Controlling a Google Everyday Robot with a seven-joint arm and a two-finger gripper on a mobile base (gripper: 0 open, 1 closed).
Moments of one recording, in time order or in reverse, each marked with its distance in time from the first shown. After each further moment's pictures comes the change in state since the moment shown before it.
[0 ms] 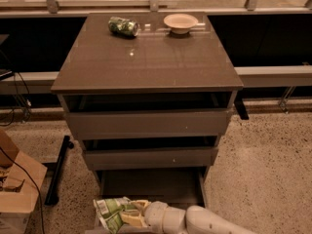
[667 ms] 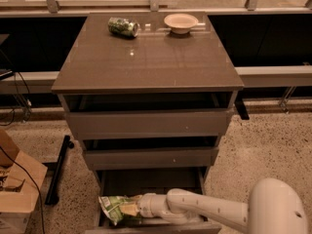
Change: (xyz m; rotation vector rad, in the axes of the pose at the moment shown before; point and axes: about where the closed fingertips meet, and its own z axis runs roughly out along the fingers) arm 0.107 -0.099 0.089 0.025 0.240 0.226
